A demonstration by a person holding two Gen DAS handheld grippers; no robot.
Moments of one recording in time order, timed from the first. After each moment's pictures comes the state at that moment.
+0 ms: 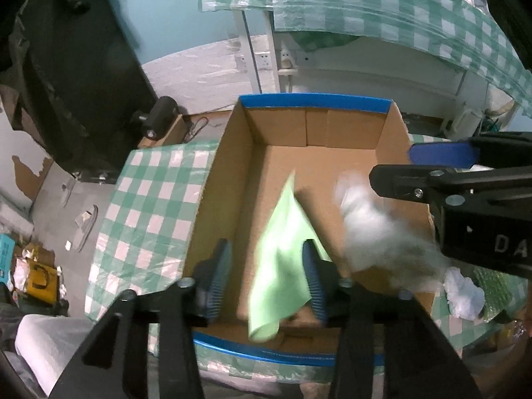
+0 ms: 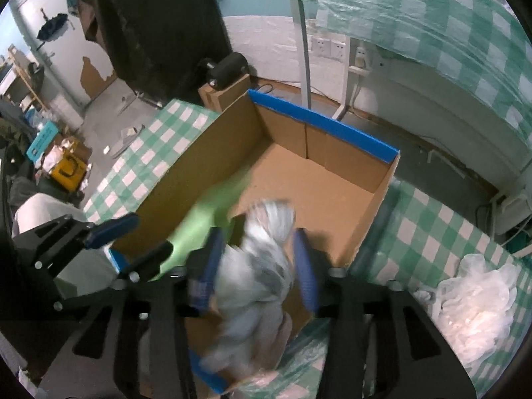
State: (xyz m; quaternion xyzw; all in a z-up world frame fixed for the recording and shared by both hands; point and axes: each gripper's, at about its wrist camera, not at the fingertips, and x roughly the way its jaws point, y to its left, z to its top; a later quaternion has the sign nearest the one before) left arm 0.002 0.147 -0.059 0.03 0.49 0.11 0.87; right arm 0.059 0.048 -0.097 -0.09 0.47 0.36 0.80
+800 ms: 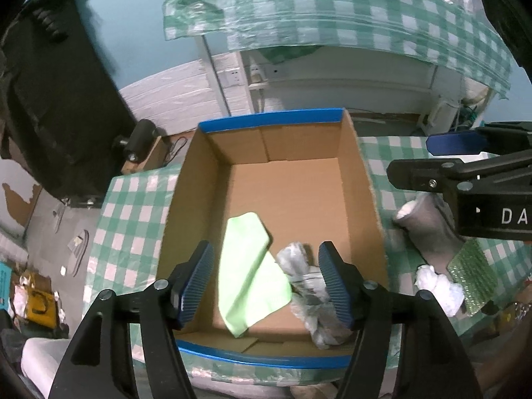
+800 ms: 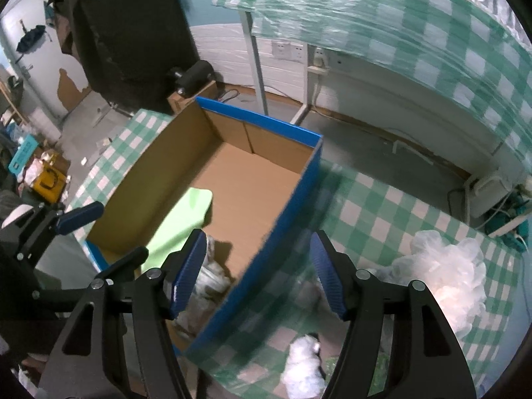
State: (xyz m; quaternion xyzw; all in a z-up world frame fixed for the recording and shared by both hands) left arm 0.004 0.107 -0.046 0.05 0.47 0.06 0.88; right arm 0.064 -0.019 -0.088 -0.09 0.46 0.30 0.83
